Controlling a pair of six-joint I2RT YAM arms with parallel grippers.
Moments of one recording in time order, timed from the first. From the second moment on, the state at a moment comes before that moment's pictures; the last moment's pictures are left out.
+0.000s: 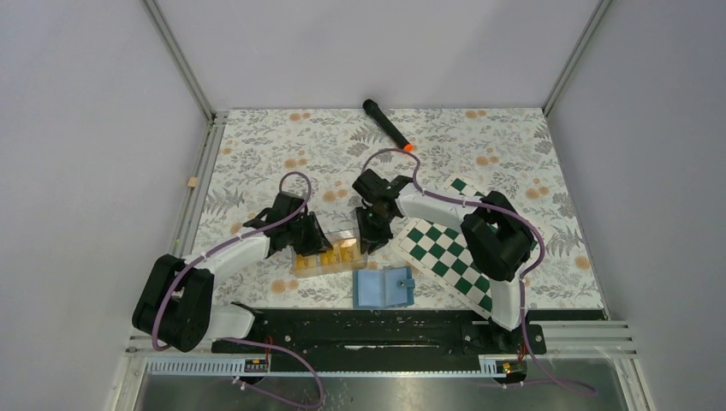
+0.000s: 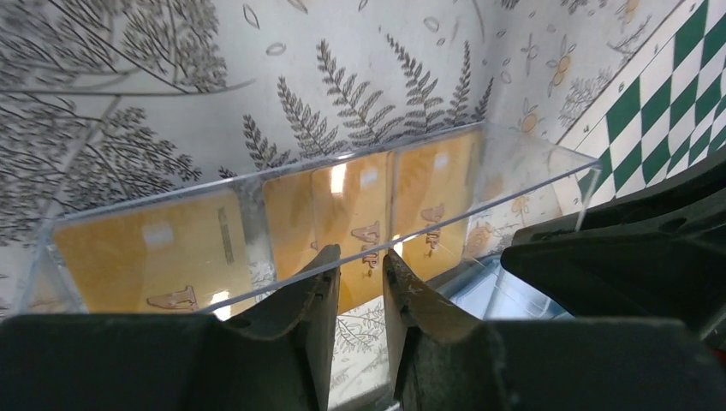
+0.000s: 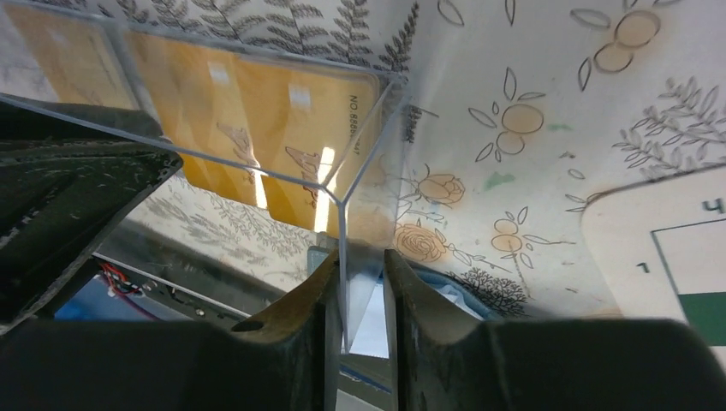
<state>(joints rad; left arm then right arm) -0.39 1.30 0.62 -0.29 0.27 -0.74 0.82 1.97 1.43 -0.74 -0.24 0.65</state>
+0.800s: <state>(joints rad) -0.52 1.45 0.60 -0.07 0.28 -0.84 0.81 1.89 1.26 -0.61 -0.28 0.82</state>
